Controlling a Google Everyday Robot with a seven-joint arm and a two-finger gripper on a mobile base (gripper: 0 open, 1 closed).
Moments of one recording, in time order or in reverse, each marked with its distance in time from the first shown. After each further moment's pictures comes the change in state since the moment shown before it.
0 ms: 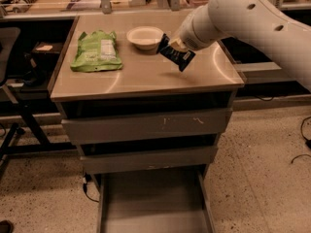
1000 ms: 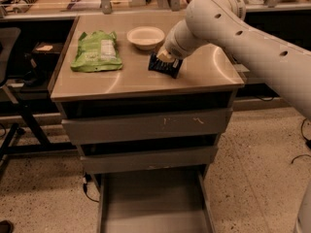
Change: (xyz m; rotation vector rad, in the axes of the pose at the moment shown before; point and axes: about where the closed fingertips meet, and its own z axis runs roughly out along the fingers) arm 0.008 0.024 0.076 -0.128 0.050 -0.036
